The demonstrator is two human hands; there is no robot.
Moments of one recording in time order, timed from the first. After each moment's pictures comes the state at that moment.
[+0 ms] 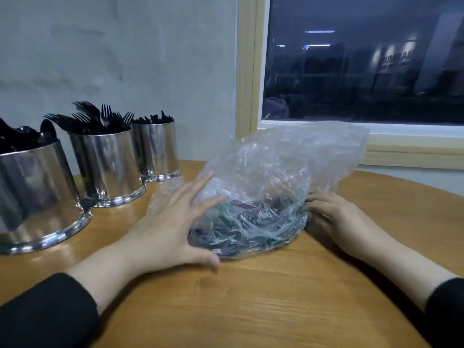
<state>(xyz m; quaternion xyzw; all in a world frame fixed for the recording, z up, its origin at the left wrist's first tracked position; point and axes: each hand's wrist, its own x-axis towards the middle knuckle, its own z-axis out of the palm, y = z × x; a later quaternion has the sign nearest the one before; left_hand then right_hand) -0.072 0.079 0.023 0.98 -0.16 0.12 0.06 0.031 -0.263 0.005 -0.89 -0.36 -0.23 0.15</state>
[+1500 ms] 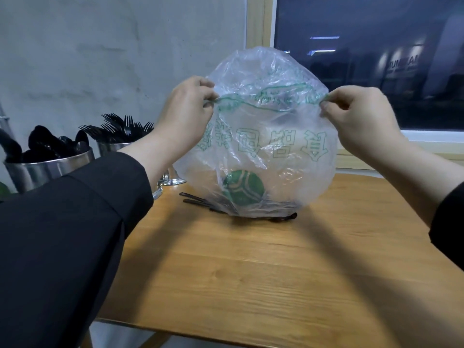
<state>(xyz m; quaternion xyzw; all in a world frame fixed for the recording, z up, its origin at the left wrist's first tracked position) -0.009 0.073 0.174 0.86 -0.08 0.48 0.14 0.011 -0.220 0.172 -0.83 -0.19 -0.40 0.33</state>
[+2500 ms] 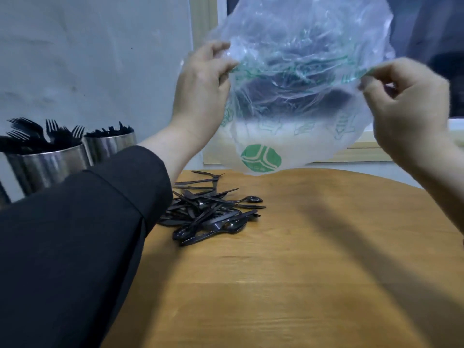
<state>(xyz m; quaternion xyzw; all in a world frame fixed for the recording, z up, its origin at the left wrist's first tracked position) 0.054 -0.053 0.181 0.77 -0.21 0.56 0.23 0.032 -0.341 0.161 -0.76 -0.17 -0.56 0.29</state>
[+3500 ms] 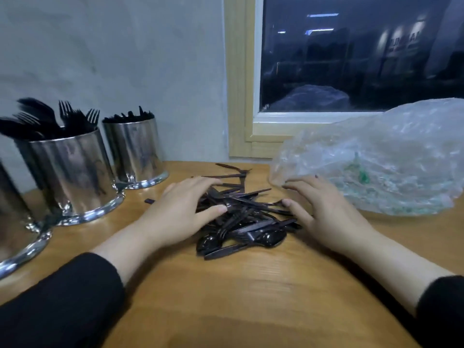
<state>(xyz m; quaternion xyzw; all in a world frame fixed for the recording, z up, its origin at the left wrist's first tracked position) 0.035 0.052 0.031 0.98 -0.09 0.13 0.13 0.095 -0.235 0.009 -0.90 -0.31 -0.23 0.19</state>
